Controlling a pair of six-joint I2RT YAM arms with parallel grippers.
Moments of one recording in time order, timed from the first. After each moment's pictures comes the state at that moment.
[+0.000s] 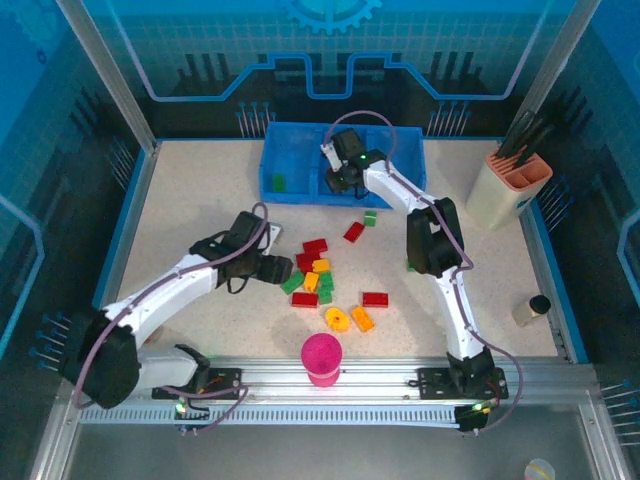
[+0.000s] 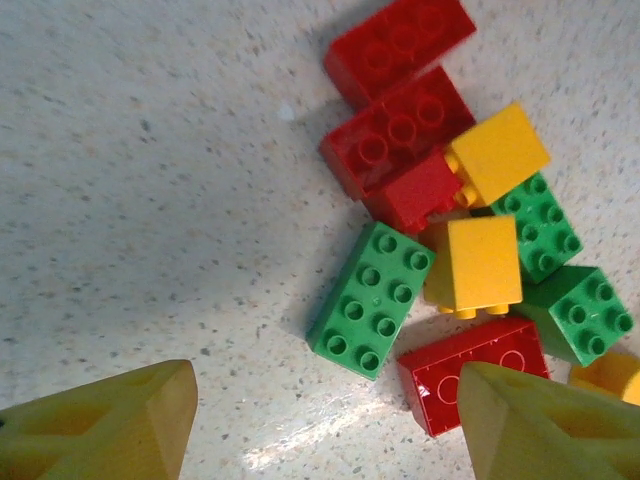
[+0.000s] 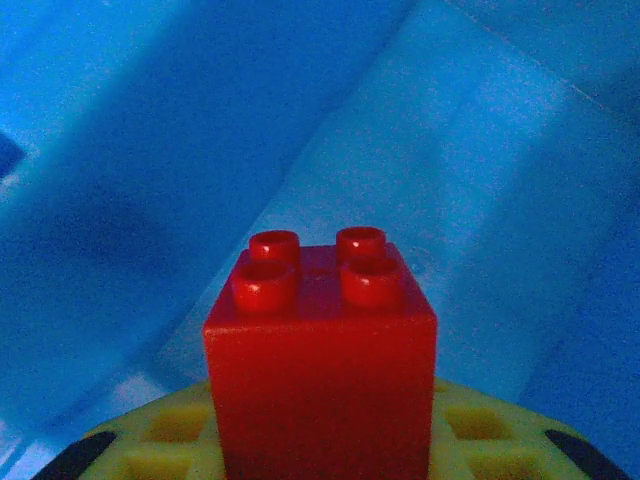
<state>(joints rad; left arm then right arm) -0.49 1.29 0.83 -0.61 0.08 -0.23 0.46 2.41 2.15 -0.69 0.05 -0.09</state>
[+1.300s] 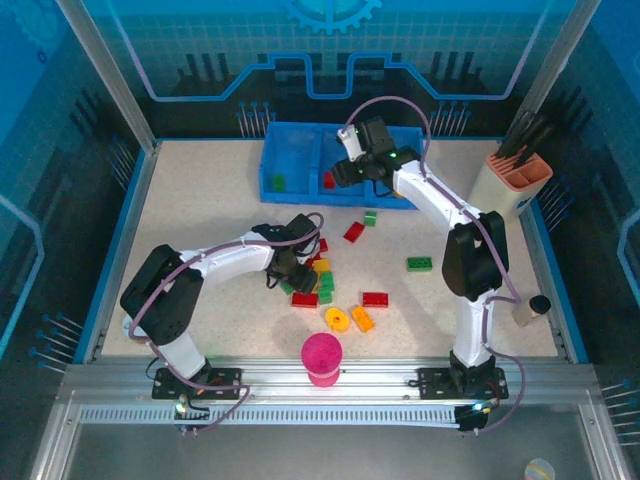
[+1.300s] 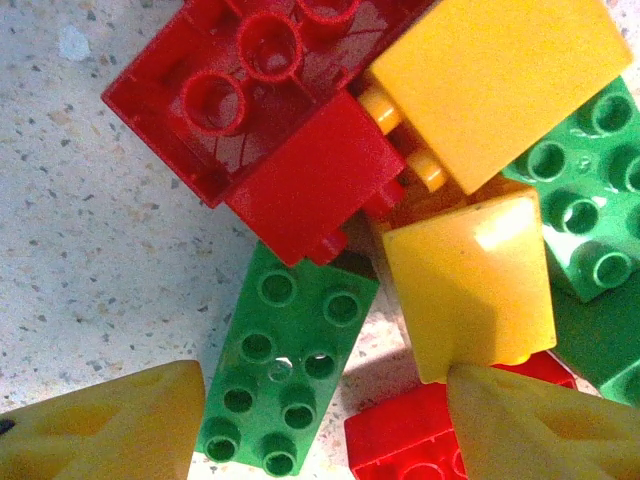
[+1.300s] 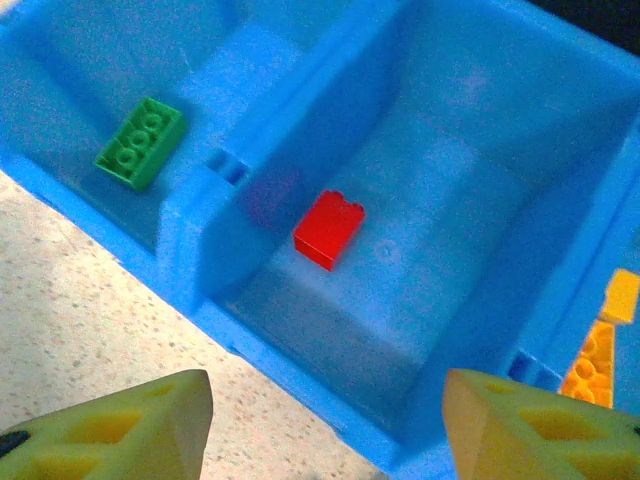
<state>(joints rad) -0.65 1.69 1.06 -0.73 0.01 -0.22 0.43 2.01 1.81 -0.59 -0.03 -0.09</state>
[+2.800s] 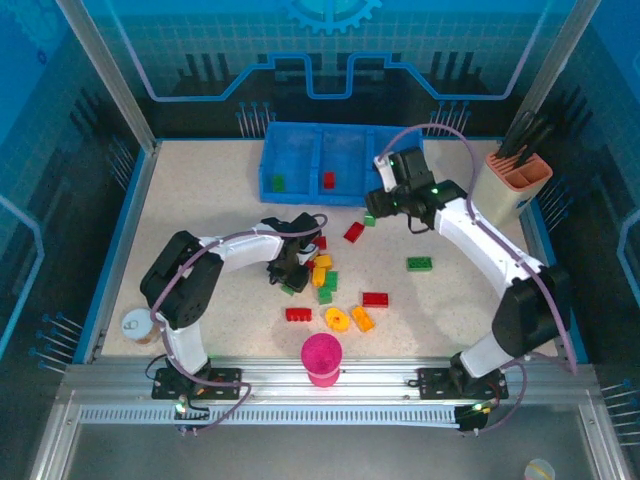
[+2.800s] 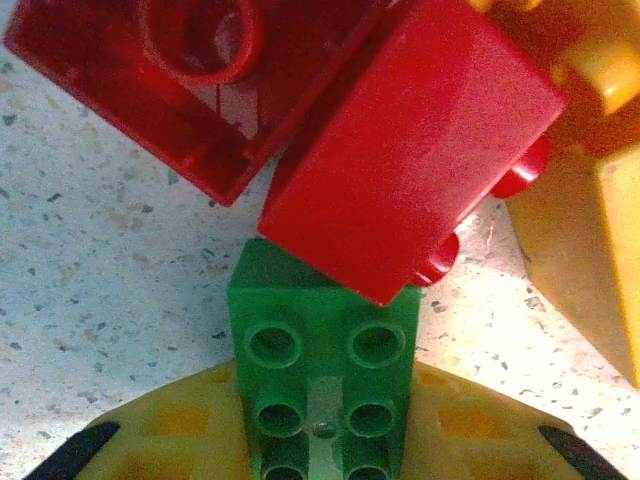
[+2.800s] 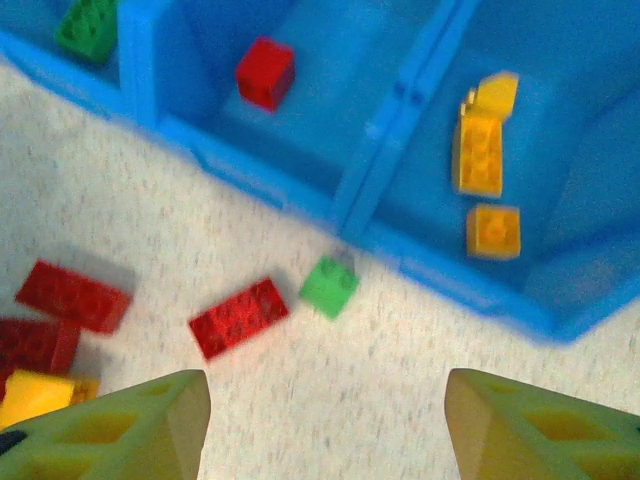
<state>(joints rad) -0.61 1.83 1.14 -0.82 0.02 -0.17 0.41 1.52 1.31 -0.65 0.06 -0.01</state>
